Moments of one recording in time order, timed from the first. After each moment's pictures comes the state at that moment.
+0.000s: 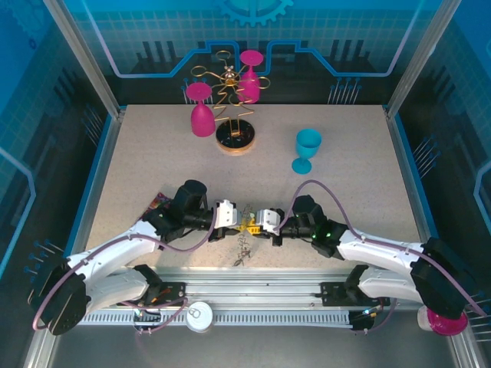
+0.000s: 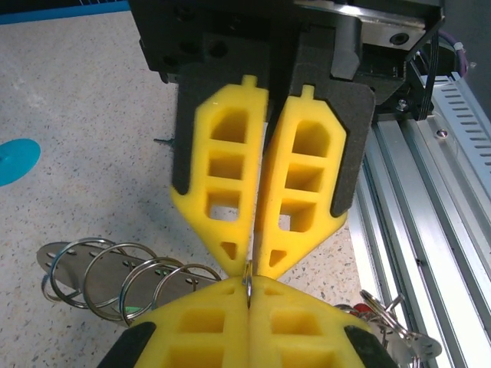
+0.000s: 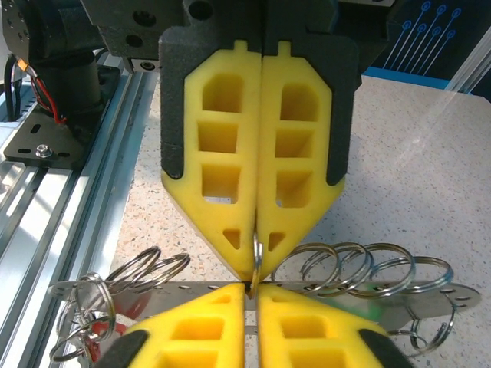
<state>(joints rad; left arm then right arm) -0.64 1.07 0.59 -0.15 0.70 0.56 0.85 1.15 0.44 0.33 -0.48 -0.42</state>
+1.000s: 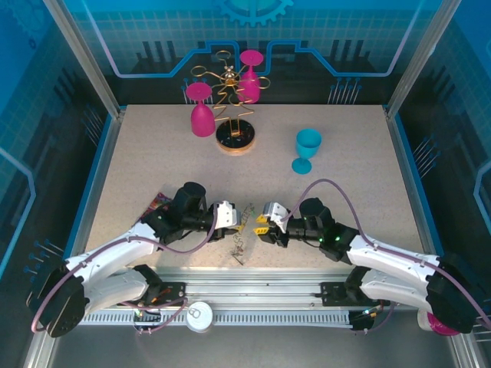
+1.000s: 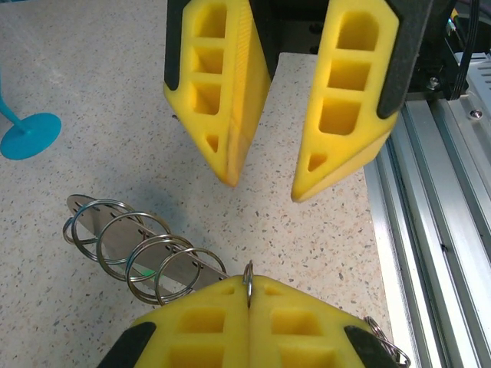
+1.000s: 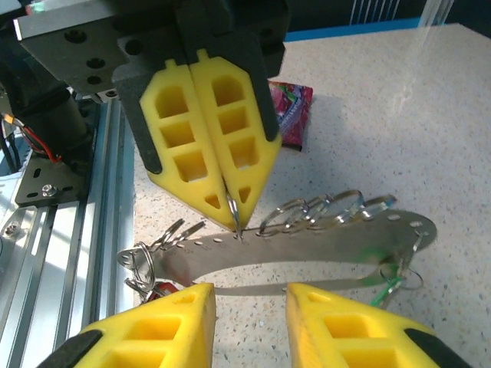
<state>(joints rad) -0.64 1.05 0.56 -0.16 0.62 0.57 0.83 1.01 0.41 0.21 -0.40 -0.16</state>
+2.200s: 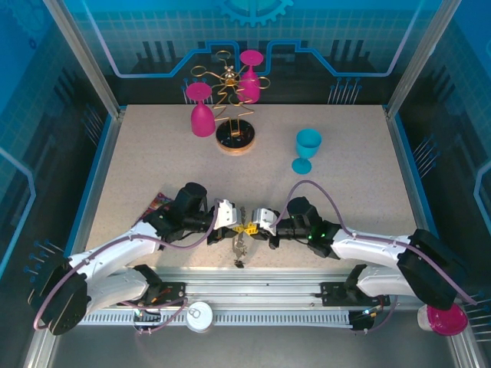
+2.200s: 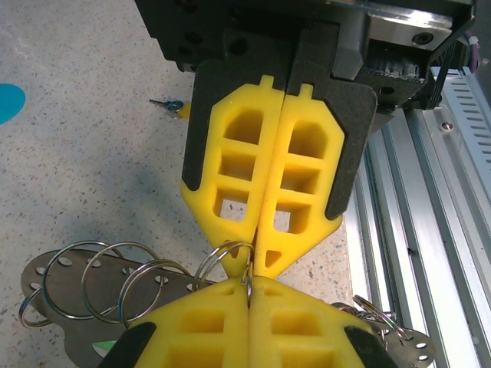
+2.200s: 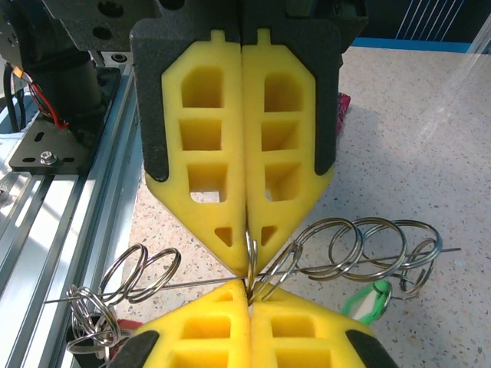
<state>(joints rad) -0.63 1.07 0.56 -0.17 0.67 0.49 0.86 1.23 0.42 0.41 -0.48 -0.32</state>
